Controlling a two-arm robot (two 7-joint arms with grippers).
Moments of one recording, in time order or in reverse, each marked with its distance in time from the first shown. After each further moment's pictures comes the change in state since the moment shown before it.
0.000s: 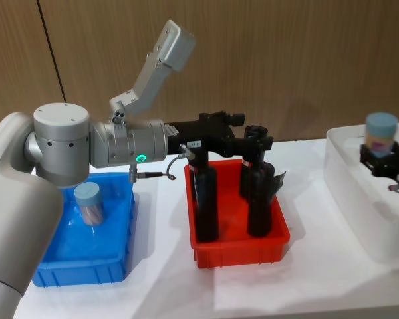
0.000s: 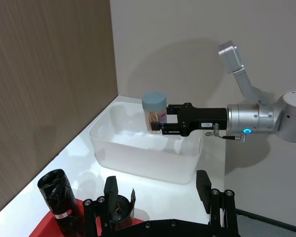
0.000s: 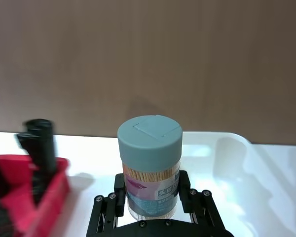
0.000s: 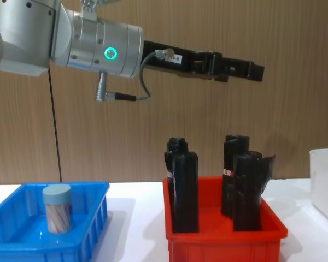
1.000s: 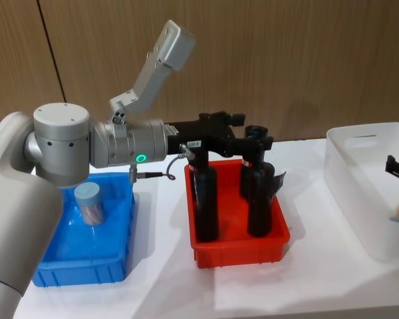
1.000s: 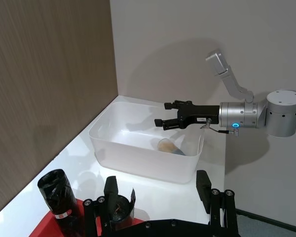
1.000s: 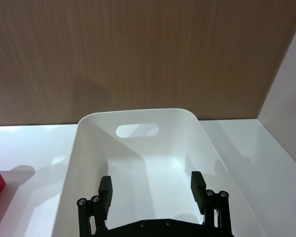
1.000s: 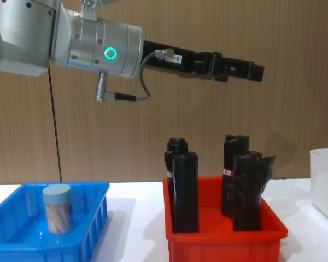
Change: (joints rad) left arm 0.000 0.000 0.000 0.000 0.000 0.000 0.000; right arm 0.053 0.021 0.047 0.170 -0.011 -0.019 -0.041
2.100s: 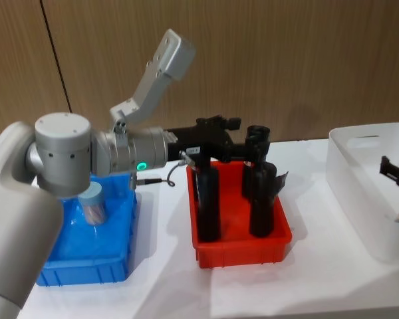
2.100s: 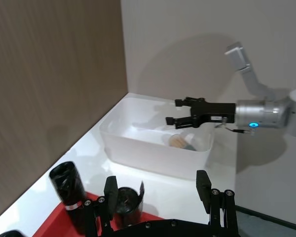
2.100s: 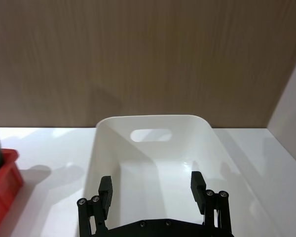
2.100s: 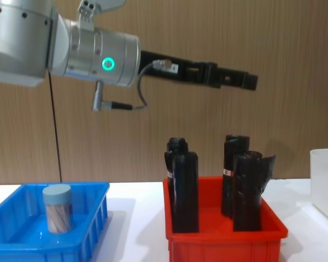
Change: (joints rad) left arm 0.037 0.014 0.005 -0.029 0.002 -0.025 0.056; right arm -0.050 -0.002 -0.010 -0.067 -0.007 -0.032 0.006
